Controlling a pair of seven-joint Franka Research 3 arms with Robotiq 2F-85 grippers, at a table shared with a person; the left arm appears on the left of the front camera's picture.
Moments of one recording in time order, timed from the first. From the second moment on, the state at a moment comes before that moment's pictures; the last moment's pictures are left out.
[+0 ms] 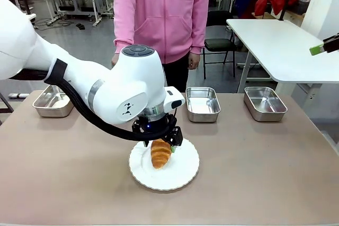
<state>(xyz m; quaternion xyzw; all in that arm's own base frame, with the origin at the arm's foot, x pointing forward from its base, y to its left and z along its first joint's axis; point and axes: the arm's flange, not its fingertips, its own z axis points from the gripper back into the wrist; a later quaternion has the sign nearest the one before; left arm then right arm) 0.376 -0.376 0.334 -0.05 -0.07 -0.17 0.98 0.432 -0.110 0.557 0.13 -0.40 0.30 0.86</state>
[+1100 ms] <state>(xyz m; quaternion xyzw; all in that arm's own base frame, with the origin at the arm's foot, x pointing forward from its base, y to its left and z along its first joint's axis) 0.380 -0.389 0.310 -0.03 -0.08 -0.14 0.99 0.432 -0.111 0.557 0.13 -0.40 0.30 0.86</state>
